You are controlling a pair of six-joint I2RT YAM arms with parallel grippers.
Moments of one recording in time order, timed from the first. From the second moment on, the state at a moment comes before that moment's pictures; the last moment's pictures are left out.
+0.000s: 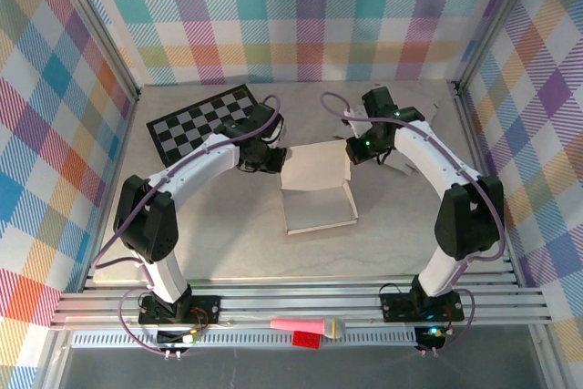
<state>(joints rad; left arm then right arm) -0.58 1.75 1.48 -0.84 0.05 -0.32 0.34 1.70 1.45 -0.90 -0.20 -0.12</state>
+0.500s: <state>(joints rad) -0.58 1.77 1.52 -0.80 -0.09 -0.45 0.43 1.61 1.35 -0.75 -0.05 0.21</state>
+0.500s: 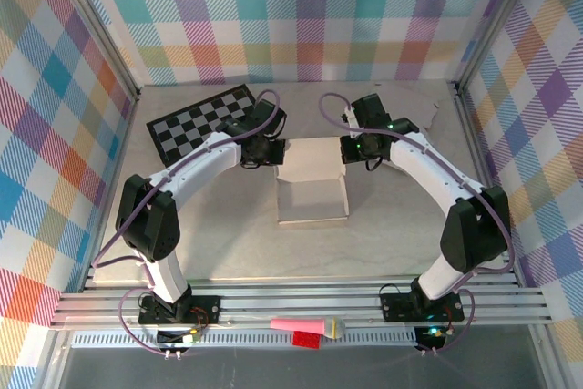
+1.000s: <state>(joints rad) -0.56 1.77 1.37 -0.49 -0.14 -0.50 0.47 1.57 1.21 -0.48 0.03 0.47</state>
